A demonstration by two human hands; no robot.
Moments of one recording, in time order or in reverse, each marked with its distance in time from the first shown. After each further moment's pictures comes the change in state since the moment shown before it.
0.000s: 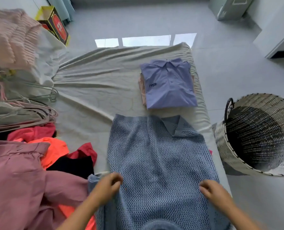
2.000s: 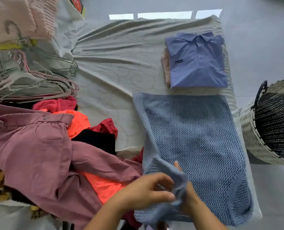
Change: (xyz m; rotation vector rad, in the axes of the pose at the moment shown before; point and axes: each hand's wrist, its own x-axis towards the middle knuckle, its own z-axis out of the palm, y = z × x) left_hand -0.066 0.046 0.014 -0.325 -0.392 0.181; right_hand -0.040 -0.167 0.095 1.617 -0.421 0.327
